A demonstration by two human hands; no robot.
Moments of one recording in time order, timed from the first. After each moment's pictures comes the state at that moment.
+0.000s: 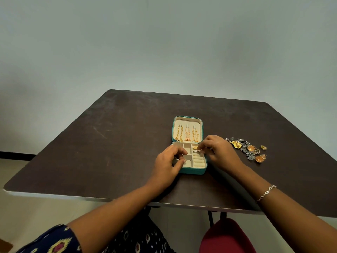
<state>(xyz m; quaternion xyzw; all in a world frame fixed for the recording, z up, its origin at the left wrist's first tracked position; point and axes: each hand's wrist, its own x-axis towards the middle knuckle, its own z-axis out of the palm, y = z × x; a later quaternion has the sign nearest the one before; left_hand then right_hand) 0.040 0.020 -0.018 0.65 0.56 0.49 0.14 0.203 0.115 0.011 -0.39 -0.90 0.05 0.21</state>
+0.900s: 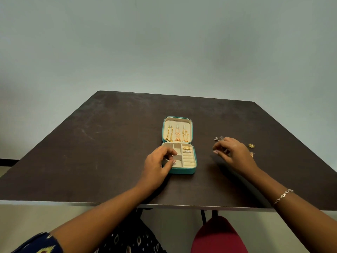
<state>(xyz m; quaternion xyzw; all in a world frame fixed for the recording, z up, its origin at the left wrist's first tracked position) 0.038 0.020 -0.021 0.64 0.56 0.50 0.15 0.272 0.131 -0.001 -0.40 -0.88 0.03 0.27</state>
